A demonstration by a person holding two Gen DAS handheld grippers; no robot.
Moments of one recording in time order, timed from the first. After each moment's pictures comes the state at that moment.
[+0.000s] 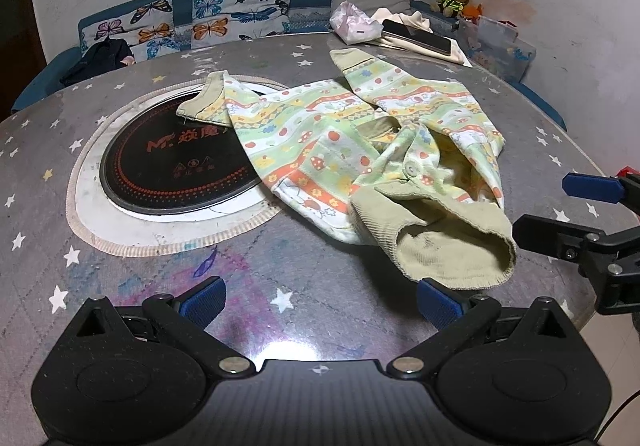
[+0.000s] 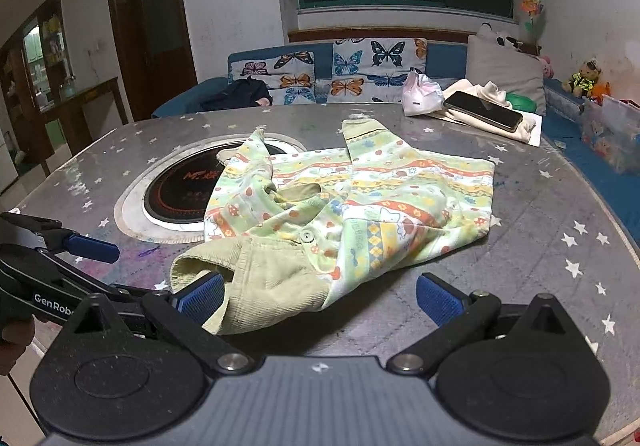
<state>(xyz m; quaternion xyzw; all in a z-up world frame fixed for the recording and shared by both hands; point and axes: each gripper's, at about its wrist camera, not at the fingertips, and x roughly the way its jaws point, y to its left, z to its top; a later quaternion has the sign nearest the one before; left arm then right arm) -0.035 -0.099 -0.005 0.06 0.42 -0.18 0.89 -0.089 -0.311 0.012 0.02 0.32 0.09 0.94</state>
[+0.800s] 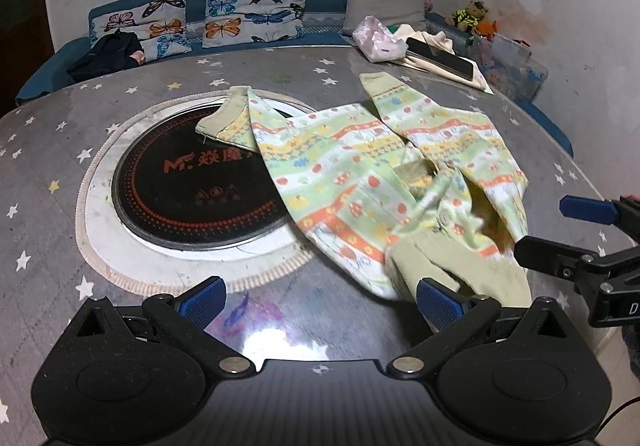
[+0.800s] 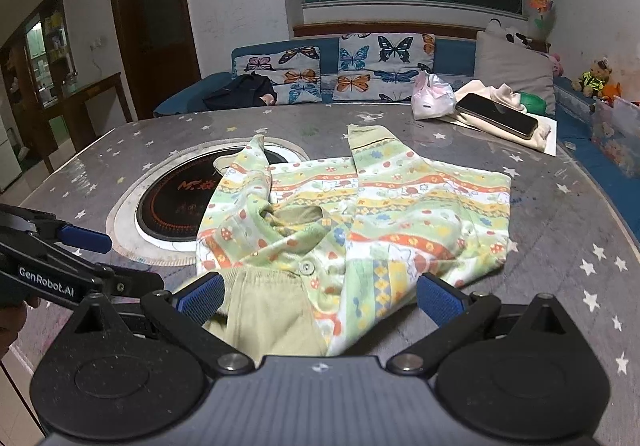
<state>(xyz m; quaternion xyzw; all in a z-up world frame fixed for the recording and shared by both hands) 0.007 -0.081 0.010 0.03 0.42 -0.17 0.89 -0.047 -0.309 0.015 0.02 0.33 0.10 0.94</state>
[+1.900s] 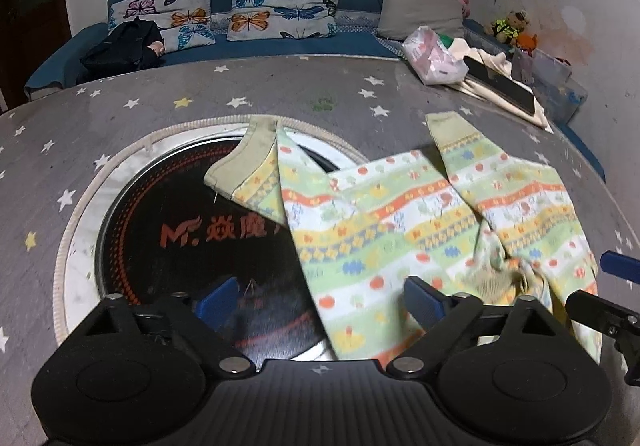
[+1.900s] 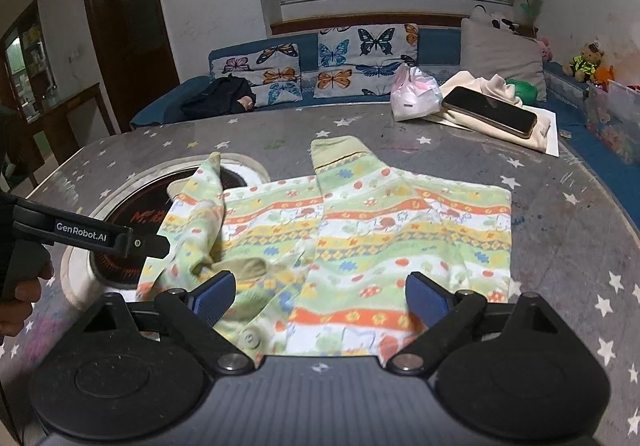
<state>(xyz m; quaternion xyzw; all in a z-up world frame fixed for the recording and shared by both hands) 0.123 -0.095 -0.003 0.01 0.43 -0.13 0.89 0.029 -0.334 0.002 0.04 0.34 0.08 0.94</state>
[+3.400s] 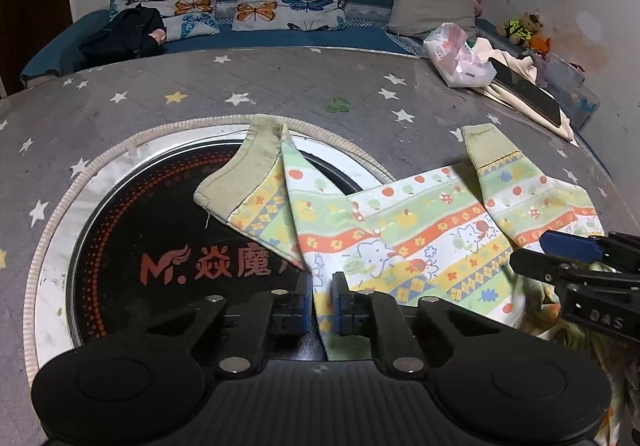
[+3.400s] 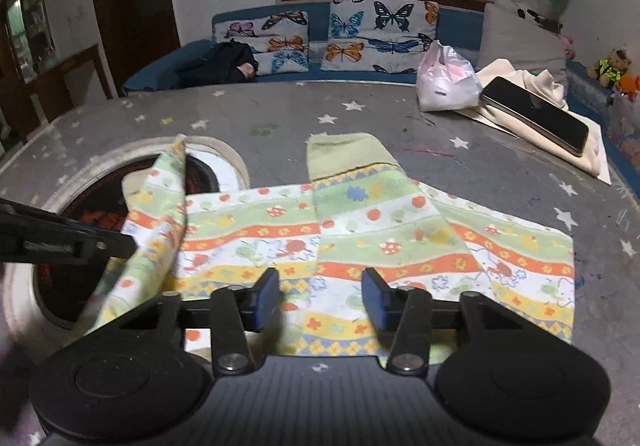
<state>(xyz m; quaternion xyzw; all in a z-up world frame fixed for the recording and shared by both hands) 0.168 -0.096 -0.024 -0.02 0.45 -0.12 0.89 0.131 -0.316 -0.033 0.00 0.38 0.09 0.92</state>
